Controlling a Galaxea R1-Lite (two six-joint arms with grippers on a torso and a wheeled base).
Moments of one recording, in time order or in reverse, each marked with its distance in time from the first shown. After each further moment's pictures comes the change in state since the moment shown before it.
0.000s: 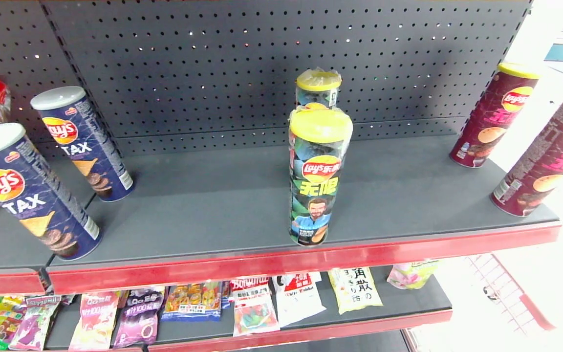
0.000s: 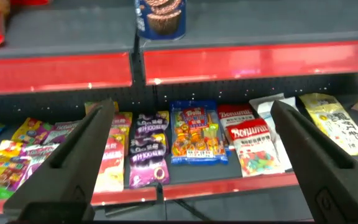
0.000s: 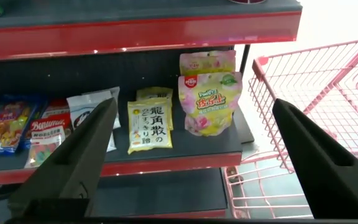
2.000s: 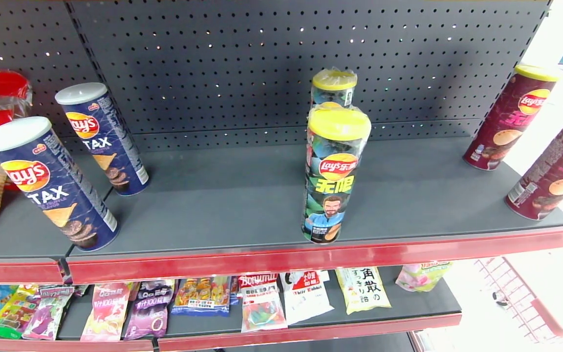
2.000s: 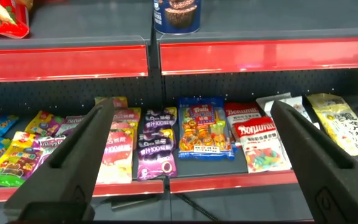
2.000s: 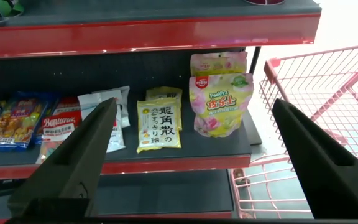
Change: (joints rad) left arm 0.000 0.000 0.000 -0.001 0.000 0.000; right arm 0.000 -0.001 0.000 0.000 0.005 0.003
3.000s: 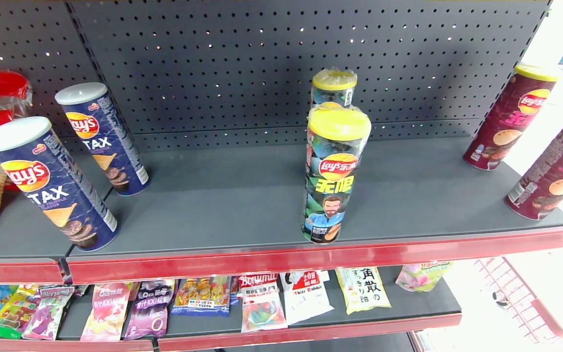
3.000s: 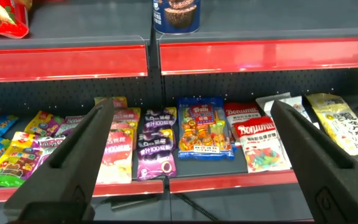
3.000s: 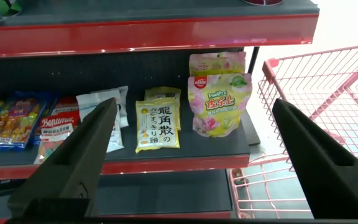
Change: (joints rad) left arm 0.000 0.000 0.000 0.000 0.000 0.000; right arm 0.000 0.000 0.000 0.000 -0.005 -0.005
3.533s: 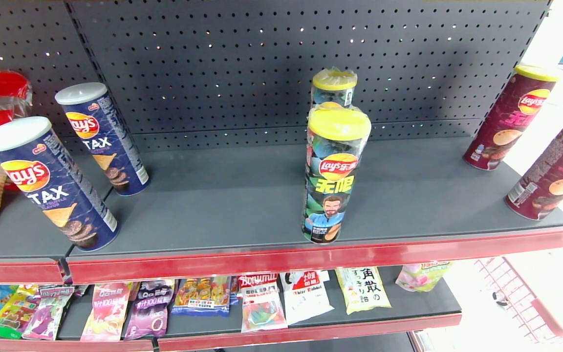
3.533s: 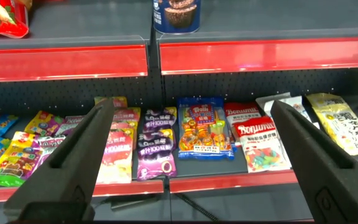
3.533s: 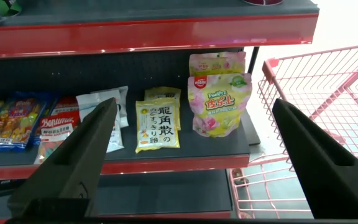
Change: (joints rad) left arm 0.000 0.000 0.000 0.000 0.000 0.000; right arm -0.001 0.000 0.000 0.000 0.000 0.002
